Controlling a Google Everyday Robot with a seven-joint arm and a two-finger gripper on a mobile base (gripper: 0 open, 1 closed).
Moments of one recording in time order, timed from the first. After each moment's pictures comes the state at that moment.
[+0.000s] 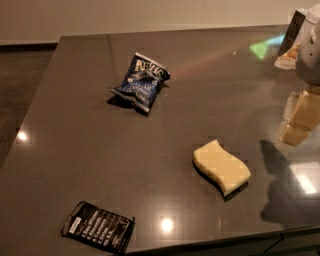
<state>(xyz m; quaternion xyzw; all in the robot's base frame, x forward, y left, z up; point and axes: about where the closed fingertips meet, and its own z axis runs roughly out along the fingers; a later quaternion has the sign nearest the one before) 0.438 -0.217 0.976 -0.60 0.78 -0.03 0.16</state>
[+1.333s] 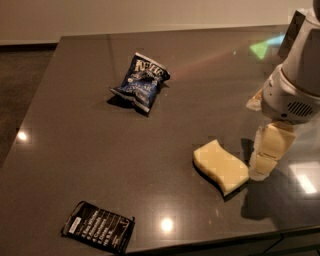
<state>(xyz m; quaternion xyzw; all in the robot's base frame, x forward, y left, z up) 0.424 -0.186 0.899 -0.61 0.79 0.06 0.10</state>
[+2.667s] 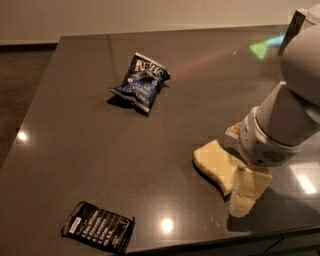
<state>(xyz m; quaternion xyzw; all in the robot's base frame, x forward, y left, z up) 0.389 -0.151 0.844 -0.64 0.76 0.05 0.12</state>
